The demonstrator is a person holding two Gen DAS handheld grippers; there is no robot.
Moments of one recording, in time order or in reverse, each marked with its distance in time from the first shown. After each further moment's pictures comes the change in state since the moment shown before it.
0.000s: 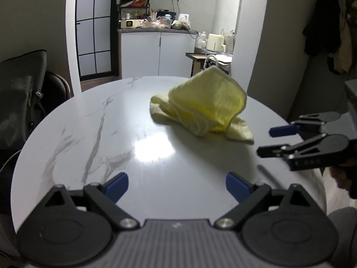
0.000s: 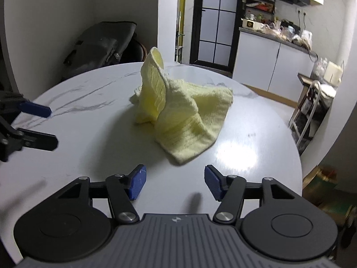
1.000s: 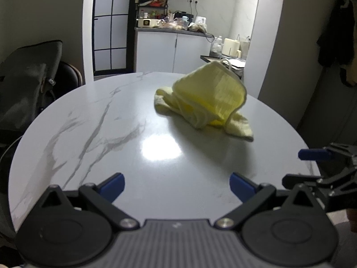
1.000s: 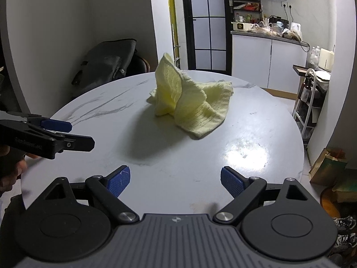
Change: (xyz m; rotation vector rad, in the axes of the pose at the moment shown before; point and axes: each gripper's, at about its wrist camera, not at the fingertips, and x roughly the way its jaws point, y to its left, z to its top) left arm -0.004 -0.018 -0.023 -0.074 -0.005 0.060; right arm -0.051 0.019 -0.046 0.160 -0.084 0.033
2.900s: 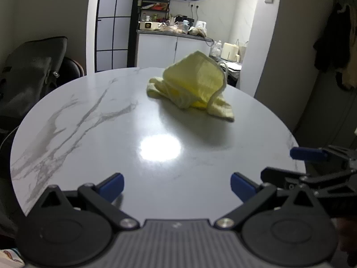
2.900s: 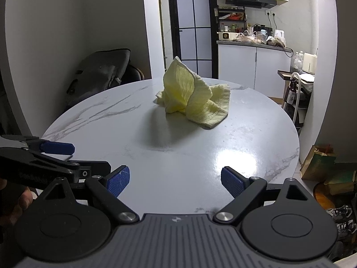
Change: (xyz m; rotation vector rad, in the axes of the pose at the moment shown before) left arm -0.039 -0.020 -0.046 -0.020 -0.023 0.007; right arm -0.032 0.055 -0.031 0.026 -0.077 -0.076
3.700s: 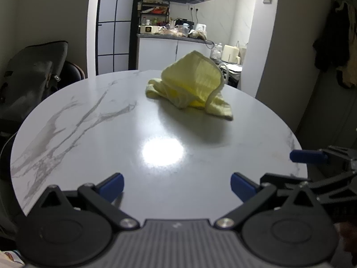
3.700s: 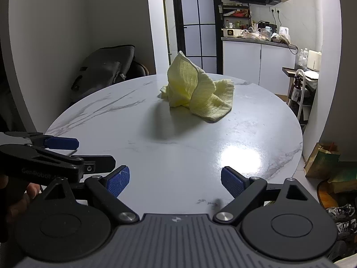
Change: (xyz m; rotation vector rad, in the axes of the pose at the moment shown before) left arm 0.002 -0.012 -0.008 0.006 -0.028 0.012; right arm 0.002 -0.003 -0.010 -0.011 0.014 0.013
